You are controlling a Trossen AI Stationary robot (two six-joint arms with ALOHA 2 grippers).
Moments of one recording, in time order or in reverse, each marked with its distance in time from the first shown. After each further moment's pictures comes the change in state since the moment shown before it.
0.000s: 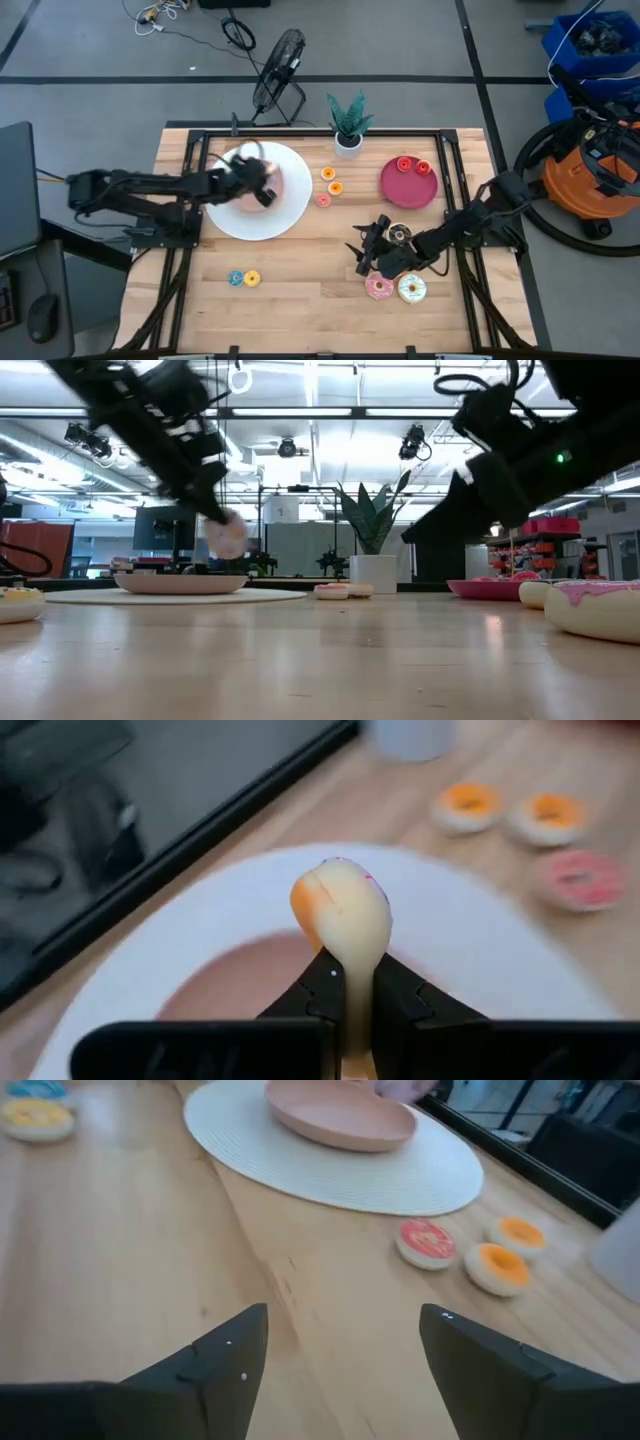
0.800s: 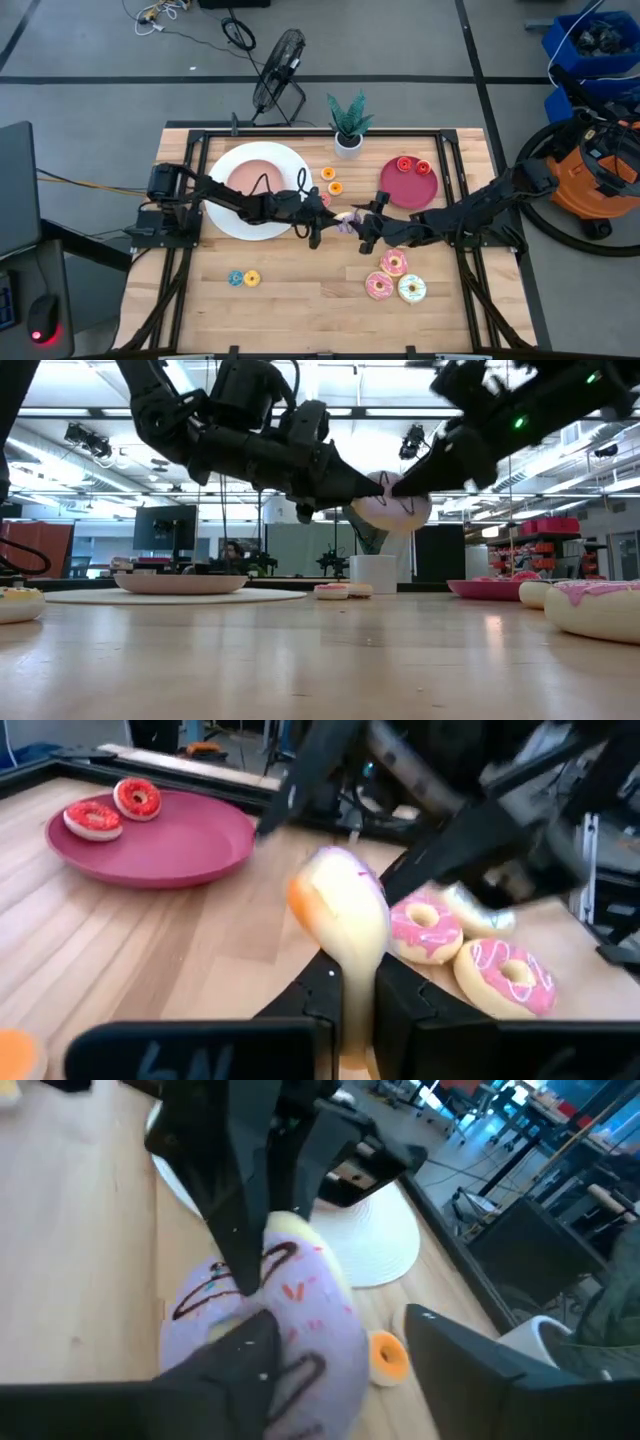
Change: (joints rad) left arm -0.220 0.709 0.273 0.886 0.528 0.041; right arm -0.166 -0.279 0.000 -0.105 -0.143 -0.469
